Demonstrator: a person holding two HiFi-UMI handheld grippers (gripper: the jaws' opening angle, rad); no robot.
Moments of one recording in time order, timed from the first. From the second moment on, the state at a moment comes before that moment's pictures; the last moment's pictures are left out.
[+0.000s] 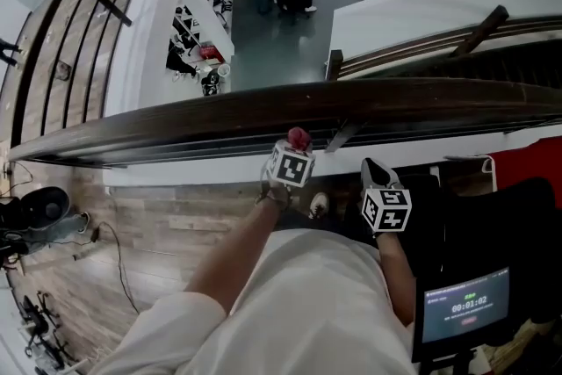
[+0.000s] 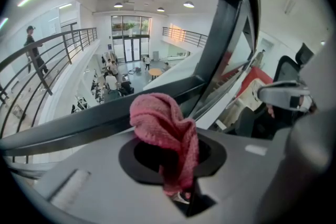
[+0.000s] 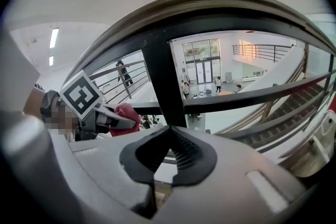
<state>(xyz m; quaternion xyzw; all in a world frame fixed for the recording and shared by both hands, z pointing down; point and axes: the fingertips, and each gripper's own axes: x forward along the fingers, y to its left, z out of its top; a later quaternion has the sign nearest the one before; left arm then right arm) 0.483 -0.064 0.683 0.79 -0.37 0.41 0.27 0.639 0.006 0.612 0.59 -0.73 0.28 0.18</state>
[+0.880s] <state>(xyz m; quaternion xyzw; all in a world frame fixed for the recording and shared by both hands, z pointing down) 0.593 -0.041 0.661 0.85 -0.26 0.37 0.26 0.648 0.022 0.622 0.59 -0.73 0.29 0.19</state>
